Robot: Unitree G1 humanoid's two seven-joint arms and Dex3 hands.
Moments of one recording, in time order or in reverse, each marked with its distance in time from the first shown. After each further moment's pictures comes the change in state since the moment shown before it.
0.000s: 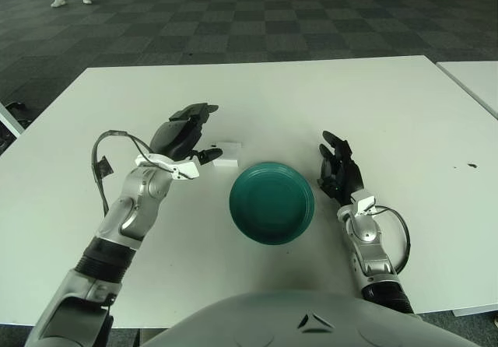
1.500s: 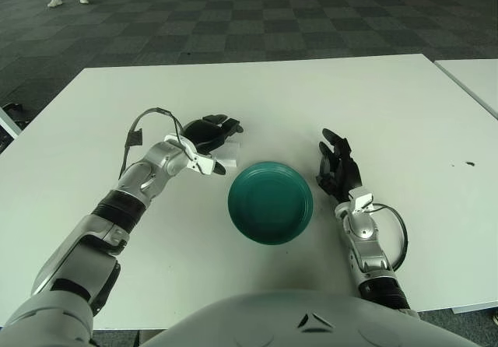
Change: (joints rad) left arm -0.271 0.015 -0.206 0.392 0.063 -0.276 -0.162; right arm -0.010 0.014 0.000 0.011 0.001 -0.007 -0.021
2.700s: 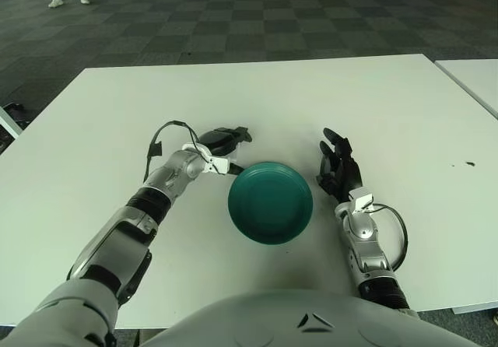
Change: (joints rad) left arm -0.083 -0.165 -0.027 0.319 -0.061 -0.009 0.094; right arm 0.000 0.001 -0.001 0.009 0.002 -0.019 -0.006
